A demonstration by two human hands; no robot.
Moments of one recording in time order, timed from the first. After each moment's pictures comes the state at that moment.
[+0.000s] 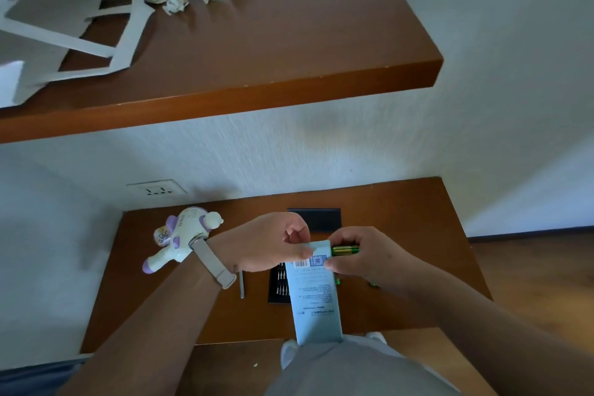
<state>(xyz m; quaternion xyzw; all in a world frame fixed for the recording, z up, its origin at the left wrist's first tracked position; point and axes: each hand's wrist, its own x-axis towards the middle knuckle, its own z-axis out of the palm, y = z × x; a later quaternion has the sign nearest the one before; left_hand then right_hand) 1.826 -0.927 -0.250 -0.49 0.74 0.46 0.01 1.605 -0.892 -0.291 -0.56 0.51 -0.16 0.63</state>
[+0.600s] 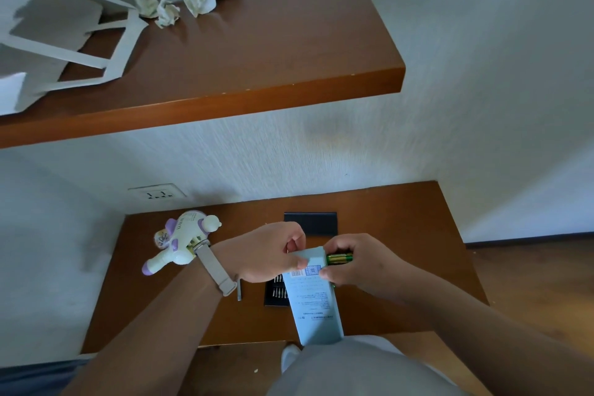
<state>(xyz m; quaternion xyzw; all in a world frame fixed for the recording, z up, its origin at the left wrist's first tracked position) 1.810 -0.917 -0.247 -0.49 0.76 0.41 0.07 1.594 -0.887 -0.299 -0.60 0.50 -0.16 0.61</state>
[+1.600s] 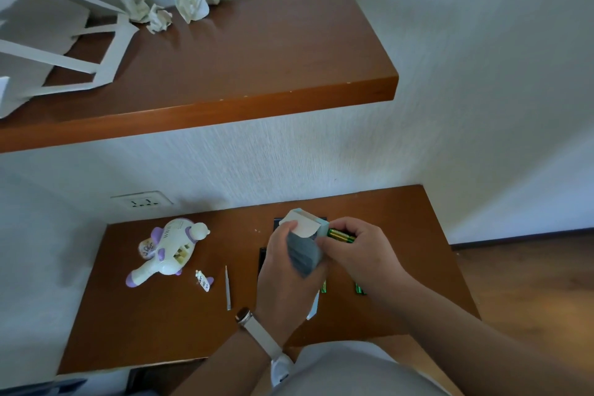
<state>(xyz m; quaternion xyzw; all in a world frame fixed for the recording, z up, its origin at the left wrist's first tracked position) 1.753 -0.860 -0.318 -0.61 0.60 0.33 -0.40 1.606 -0.883 -0.279 -0.49 0.59 -0.35 0.53</state>
